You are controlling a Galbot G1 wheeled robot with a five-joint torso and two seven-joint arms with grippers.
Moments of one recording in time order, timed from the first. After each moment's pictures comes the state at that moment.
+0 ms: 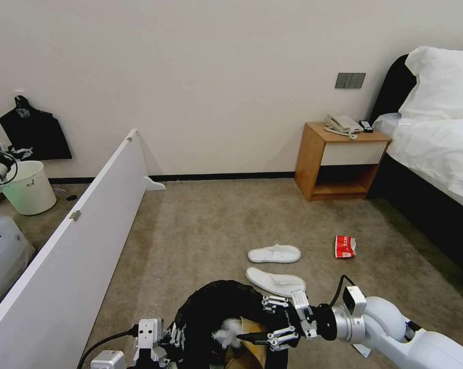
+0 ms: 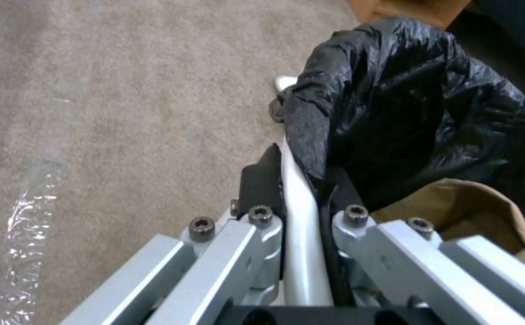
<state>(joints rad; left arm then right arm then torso) 1.83 -1.48 -0.50 -2.45 -0.35 0.63 0.02 -0.95 0.66 -0.07 1.82 0.91 0.09 -1.04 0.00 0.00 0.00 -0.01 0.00</state>
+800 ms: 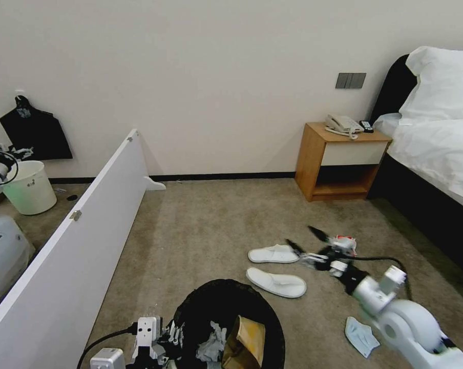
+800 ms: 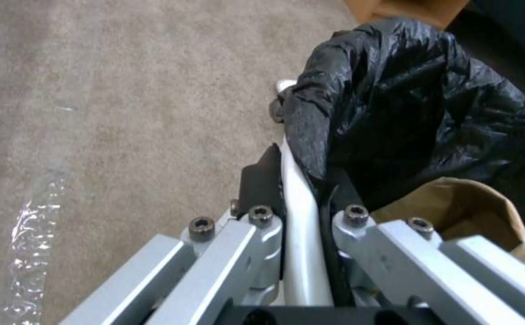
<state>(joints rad) 1.81 -1.46 -0.51 -2.44 -0.36 0.62 0.03 -1.28 0.88 0.47 1.81 0.73 0.03 -0.28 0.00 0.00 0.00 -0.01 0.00</state>
